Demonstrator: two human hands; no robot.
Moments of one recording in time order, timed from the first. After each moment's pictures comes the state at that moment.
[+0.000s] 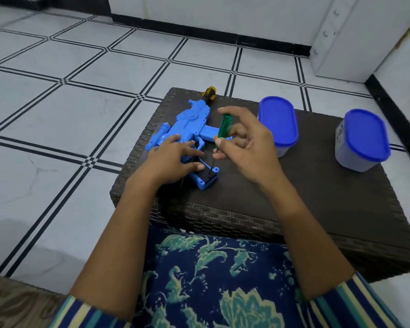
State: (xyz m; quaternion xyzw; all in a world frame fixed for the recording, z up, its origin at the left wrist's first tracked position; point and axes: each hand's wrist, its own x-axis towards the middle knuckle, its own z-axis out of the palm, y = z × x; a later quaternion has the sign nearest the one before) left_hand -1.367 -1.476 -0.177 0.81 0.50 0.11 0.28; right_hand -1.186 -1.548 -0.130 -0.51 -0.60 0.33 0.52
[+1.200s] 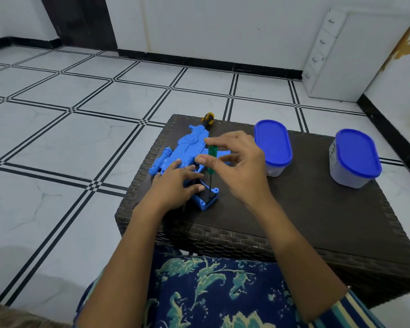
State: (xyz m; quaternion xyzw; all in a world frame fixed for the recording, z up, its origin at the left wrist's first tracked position) left_hand -1.364 -1.484 -0.182 0.80 0.51 0.14 0.27; right_hand -1.202 -1.546 -0.126 -0.49 -0.63 0.16 0.58
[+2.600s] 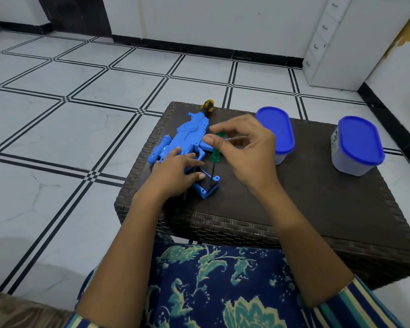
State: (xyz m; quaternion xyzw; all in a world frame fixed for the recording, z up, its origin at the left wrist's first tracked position) left_hand -1.362 -1.482 -0.179 0.81 0.51 0.13 0.27; right_hand -1.201 -1.545 -0.120 -0.50 -0.61 0.14 0.60
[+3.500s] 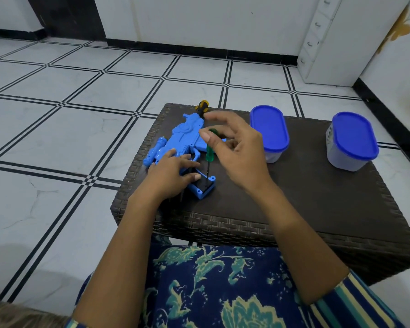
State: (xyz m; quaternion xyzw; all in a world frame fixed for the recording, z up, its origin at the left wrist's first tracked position) left_hand -1.363 -1.483 -0.177 0.81 0.51 0.13 0.27; right_hand -1.201 -1.547 -0.121 -0.50 -0.62 0.19 0.57
